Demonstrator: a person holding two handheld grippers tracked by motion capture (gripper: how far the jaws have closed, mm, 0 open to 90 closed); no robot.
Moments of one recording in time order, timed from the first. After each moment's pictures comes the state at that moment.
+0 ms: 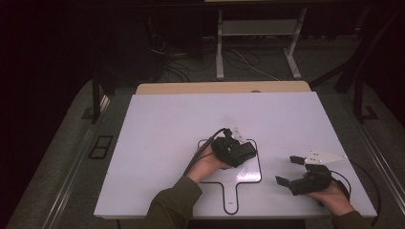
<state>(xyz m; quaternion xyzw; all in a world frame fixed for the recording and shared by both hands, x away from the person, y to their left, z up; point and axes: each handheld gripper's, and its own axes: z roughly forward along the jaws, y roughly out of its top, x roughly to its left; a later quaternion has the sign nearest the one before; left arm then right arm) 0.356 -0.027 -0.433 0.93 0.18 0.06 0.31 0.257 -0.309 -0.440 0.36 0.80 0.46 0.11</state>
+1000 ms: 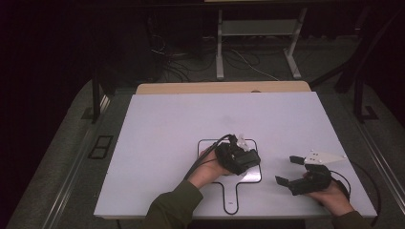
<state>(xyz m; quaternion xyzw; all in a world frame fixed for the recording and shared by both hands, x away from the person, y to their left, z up) 0.330 -0.038 -0.431 0.94 0.14 0.05 0.30 0.257 -0.308 -0.440 0.36 0.80 0.46 0.11</state>
